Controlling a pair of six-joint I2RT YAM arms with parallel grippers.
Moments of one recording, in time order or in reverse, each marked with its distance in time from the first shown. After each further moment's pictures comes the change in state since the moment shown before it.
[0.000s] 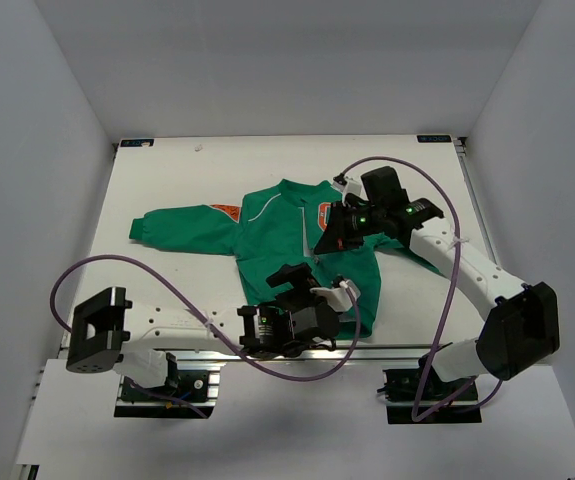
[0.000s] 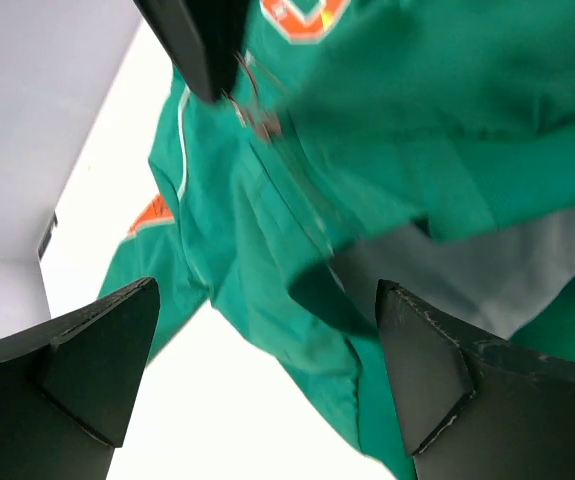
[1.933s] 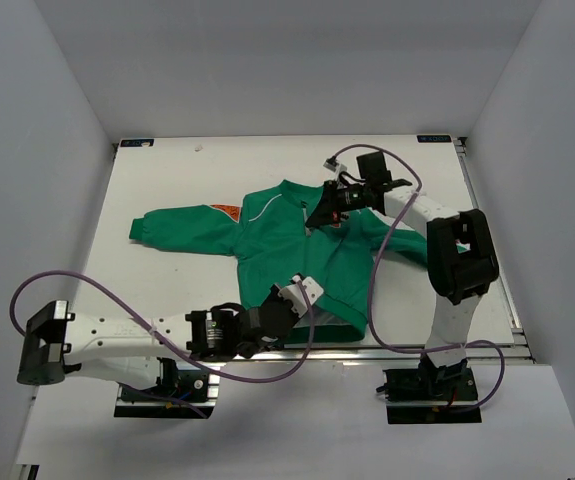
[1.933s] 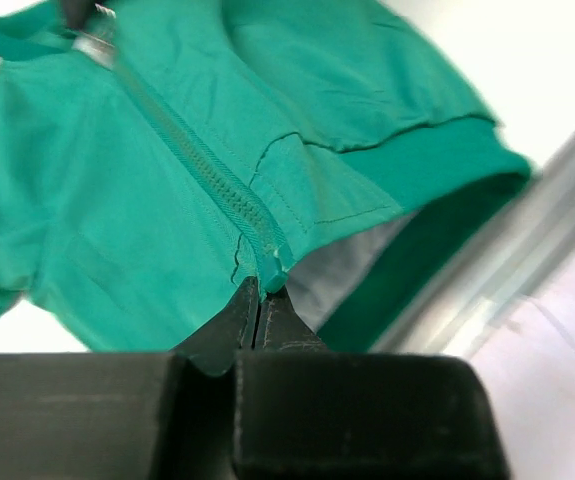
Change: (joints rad) left arm 0.025 -0.322 -0.253 0.165 0.357 -0.231; right arm -0.166 0.497 0.143 0.357 -0.355 -0.123
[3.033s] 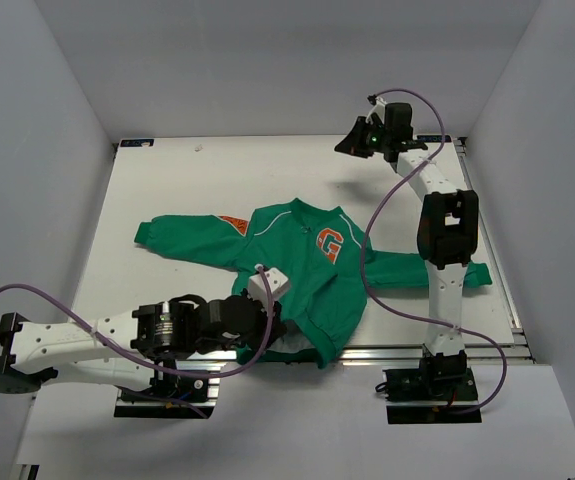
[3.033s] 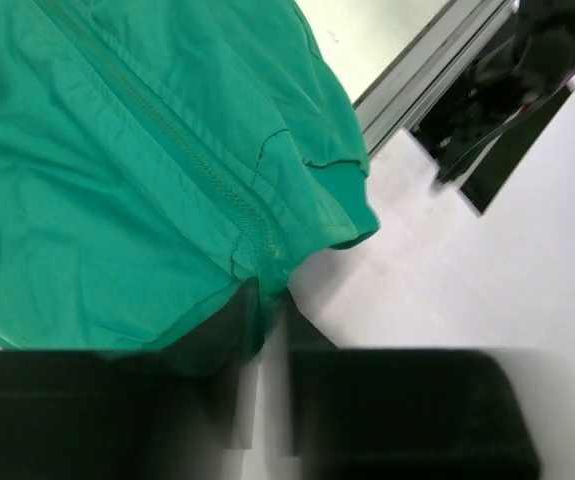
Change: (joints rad) left arm -0.007 -0.253 0.131 -0.442 0.304 -0.412; right arm -0.179 0.421 0.689 0.076 0.397 0.069
